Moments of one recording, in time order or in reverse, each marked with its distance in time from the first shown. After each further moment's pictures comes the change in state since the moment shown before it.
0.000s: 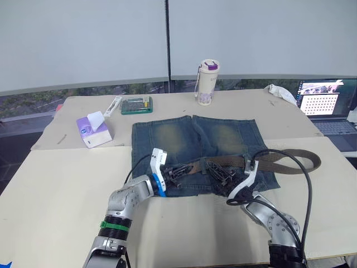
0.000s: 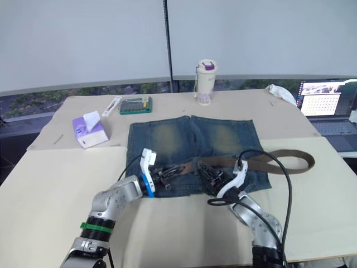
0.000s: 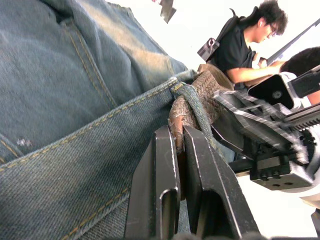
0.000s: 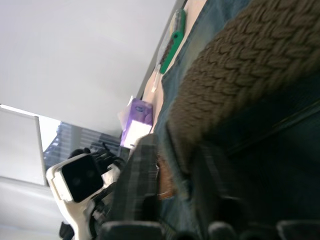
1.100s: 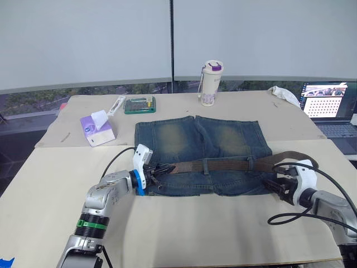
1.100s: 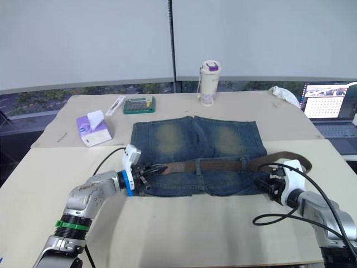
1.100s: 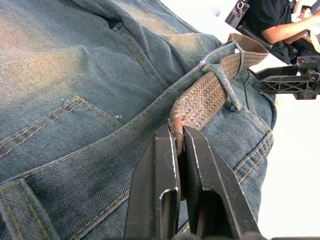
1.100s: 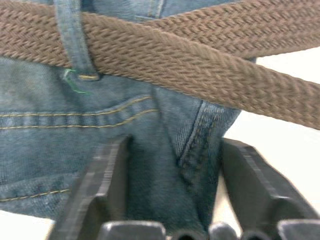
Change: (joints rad) left arm 0.002 0.200 -0.013 -0.075 0.061 -0.019 -0.077; right arm 0.045 -0.646 0.068 0.107 -0.735 -0.151 0.276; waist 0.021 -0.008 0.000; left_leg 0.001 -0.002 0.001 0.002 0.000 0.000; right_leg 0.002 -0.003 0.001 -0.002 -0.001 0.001
